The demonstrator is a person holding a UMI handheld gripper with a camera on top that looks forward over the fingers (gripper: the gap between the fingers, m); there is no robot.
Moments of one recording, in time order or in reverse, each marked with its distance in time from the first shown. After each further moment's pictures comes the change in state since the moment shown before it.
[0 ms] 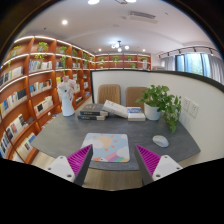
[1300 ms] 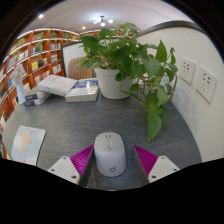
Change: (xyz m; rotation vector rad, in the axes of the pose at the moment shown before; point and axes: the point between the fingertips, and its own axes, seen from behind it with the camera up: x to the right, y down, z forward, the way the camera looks) arm 0.289 0.078 0.288 -0.254 0.081 0.049
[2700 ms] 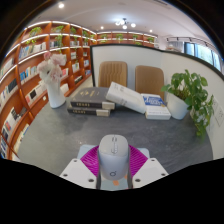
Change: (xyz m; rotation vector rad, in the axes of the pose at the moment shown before) arm -0.348 -0.063 -0.070 0.007 -0.085 -0.078
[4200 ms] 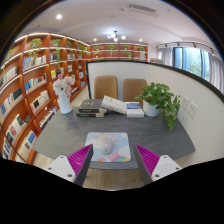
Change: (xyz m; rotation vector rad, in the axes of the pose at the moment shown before) arm 0.021 0.034 -0.261 0.108 0.059 0.050
